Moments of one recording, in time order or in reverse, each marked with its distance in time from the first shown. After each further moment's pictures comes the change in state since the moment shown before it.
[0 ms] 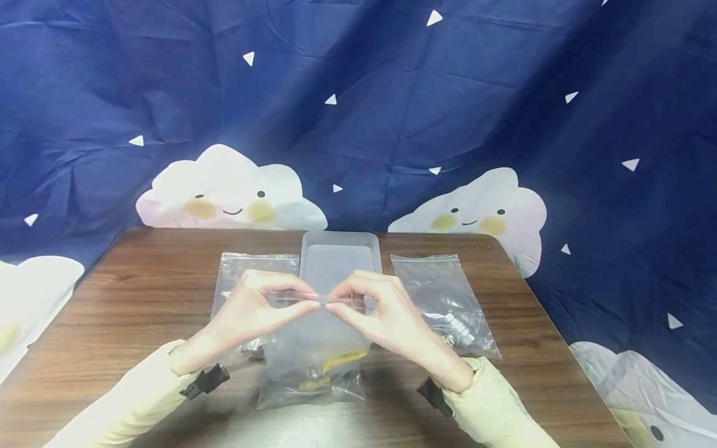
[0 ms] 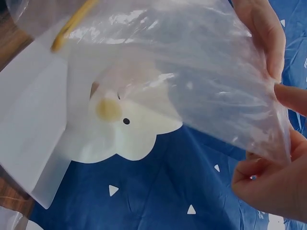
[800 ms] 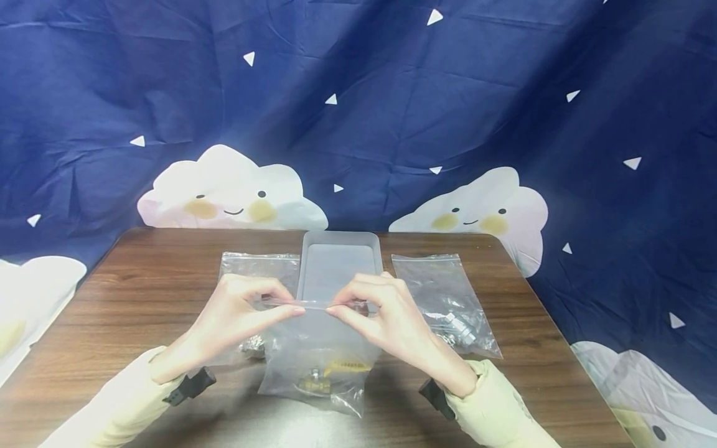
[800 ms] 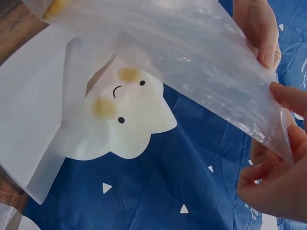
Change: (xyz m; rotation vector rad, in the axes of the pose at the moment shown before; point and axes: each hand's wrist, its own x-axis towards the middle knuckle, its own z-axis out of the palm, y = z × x) left_hand -0.014 0.002 -0.018 0.119 0.020 -0.014; right_hand -0.003 -0.005 -0.004 -0.107 0.036 -0.055
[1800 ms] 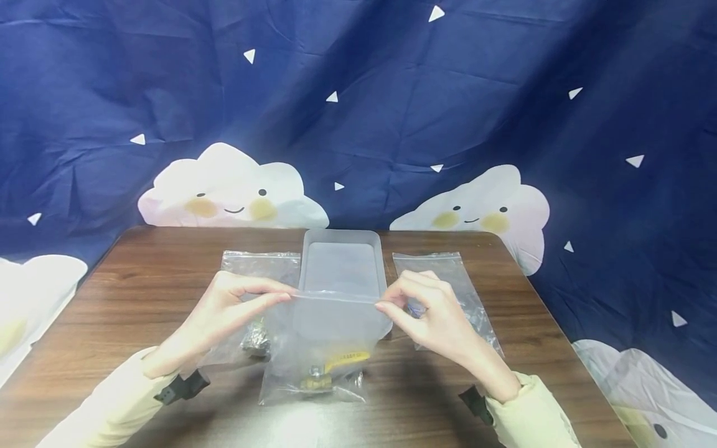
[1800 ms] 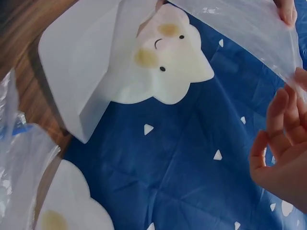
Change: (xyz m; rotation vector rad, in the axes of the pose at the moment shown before) left_hand -0.006 -0.009 -0.012 -0.162 -0.095 -0.135; right_hand -0.031 0.039 -0.030 -0.085 0.094 -0.111
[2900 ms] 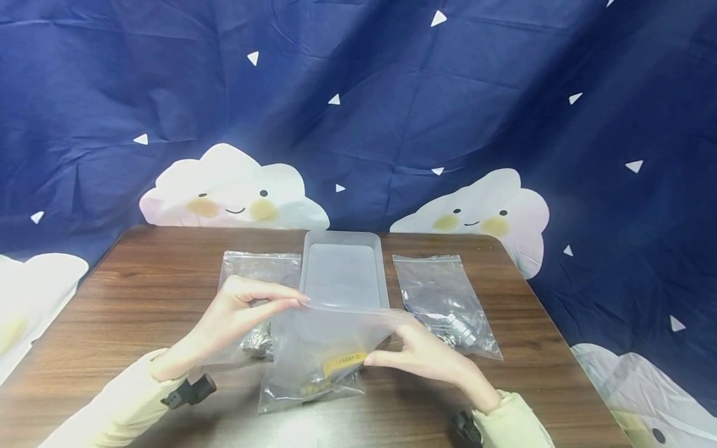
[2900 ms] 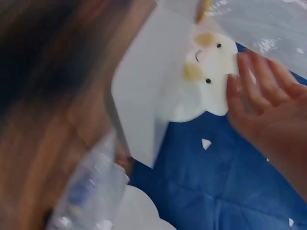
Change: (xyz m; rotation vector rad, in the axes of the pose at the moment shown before) left_hand 0.002 0.004 0.011 -0.174 -0.030 0.088; right_hand -0.048 0.012 0.029 0.294 -0.492 0.310
